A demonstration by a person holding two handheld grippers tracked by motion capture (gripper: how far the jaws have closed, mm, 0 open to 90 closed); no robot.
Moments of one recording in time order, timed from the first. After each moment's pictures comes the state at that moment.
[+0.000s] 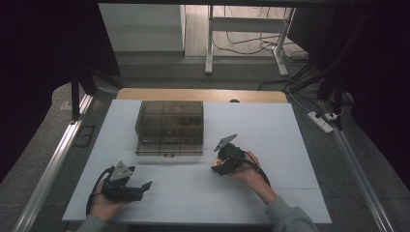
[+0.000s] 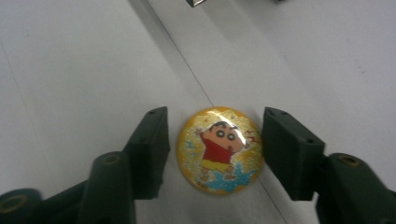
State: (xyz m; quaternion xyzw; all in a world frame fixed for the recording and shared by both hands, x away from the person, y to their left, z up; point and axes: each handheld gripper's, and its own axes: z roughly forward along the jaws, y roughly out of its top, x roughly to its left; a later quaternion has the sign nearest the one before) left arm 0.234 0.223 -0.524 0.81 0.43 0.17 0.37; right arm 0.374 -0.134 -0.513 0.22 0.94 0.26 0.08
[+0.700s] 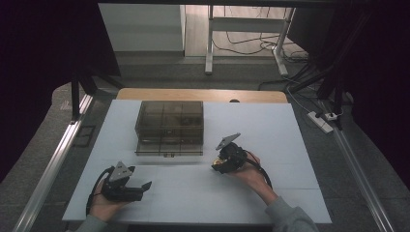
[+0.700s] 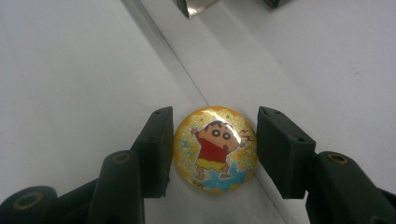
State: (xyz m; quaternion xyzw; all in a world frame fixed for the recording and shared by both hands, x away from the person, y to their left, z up) left arm 0.233 0.224 -0.523 0.81 0.43 0.17 0.37; right arm 0.376 -0.140 -0.511 0.23 0.93 0.28 0.07
